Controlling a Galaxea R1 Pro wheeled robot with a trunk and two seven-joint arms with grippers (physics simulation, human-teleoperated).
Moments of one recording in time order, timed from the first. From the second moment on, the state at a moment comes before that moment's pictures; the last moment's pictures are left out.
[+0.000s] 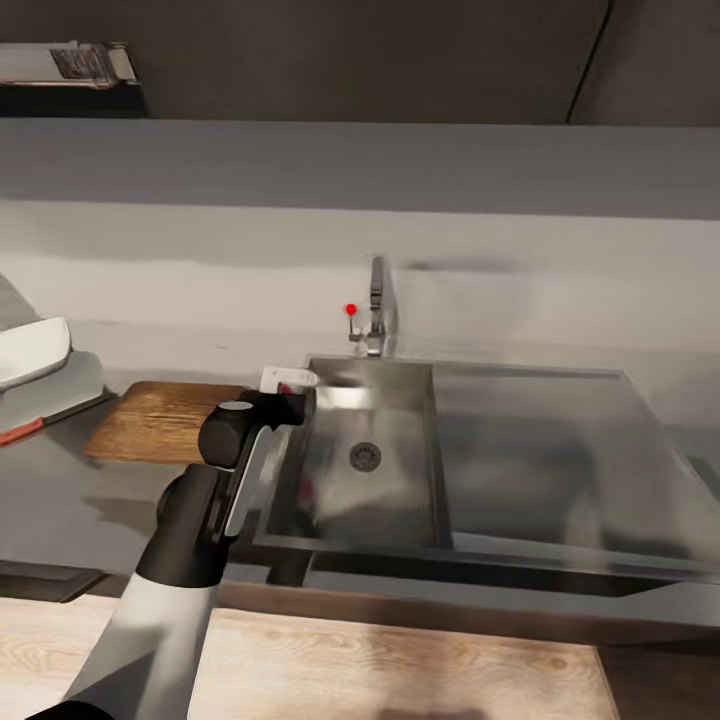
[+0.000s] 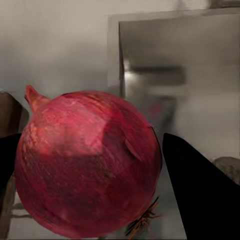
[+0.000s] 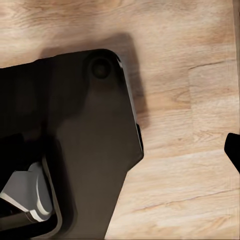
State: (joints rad) left arm -0.77 -0.14 -0.20 -1.53 0.01 1.01 0.20; right arm 0.30 0.01 0.06 -0.43 -0.25 -0.64 -0.03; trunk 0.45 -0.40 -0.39
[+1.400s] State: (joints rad) left arm -0.77 -0.14 -0.20 -1.52 0.01 1.01 0.20; right arm 0.30 0.01 0.06 -0.42 -0.25 -0.64 -0.03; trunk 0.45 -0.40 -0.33
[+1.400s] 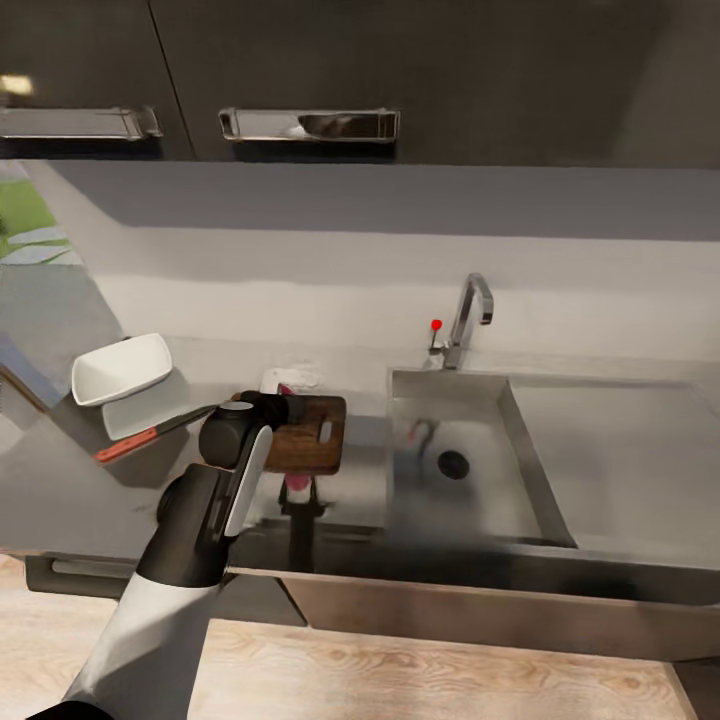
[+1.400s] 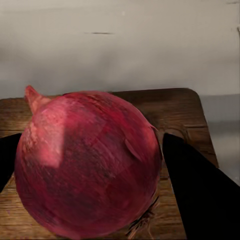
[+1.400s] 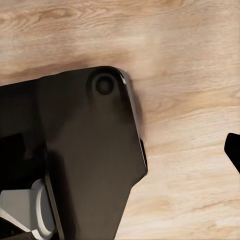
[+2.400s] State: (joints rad) left arm -0.77 -0.14 -0.25 -1.46 0.01 1.01 0.20; right arm 0.30 0.01 0.05 -0.42 -0.25 -0.64 -0.03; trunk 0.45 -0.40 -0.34
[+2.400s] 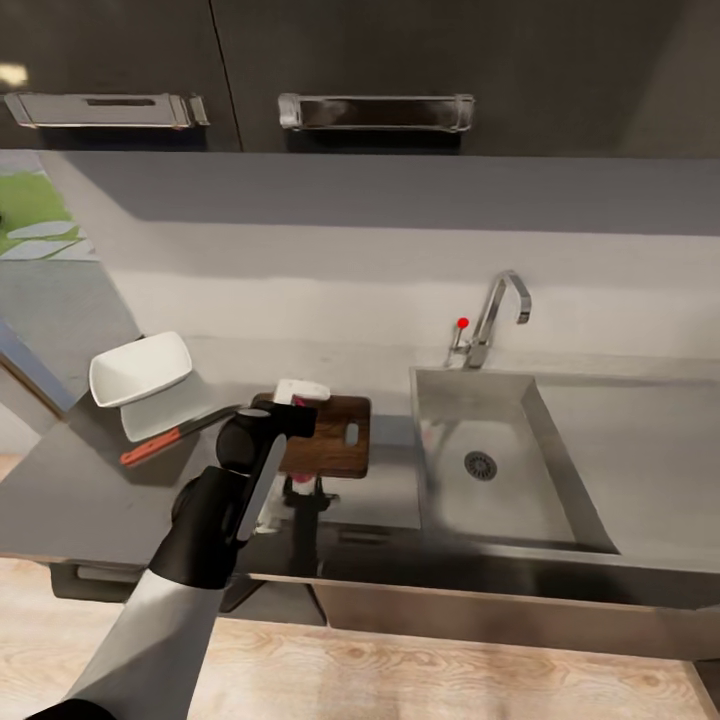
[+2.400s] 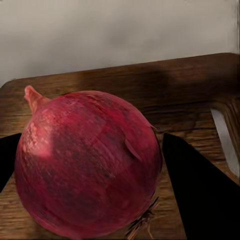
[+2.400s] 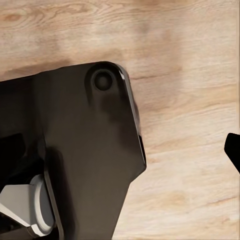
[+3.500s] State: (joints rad) left arm -0.77 -0.14 -0.26 -1.40 0.01 1.01 0.20; right arm 0.30 0.03 0.06 -0.42 -0.25 -0.64 -0.03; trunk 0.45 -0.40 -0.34
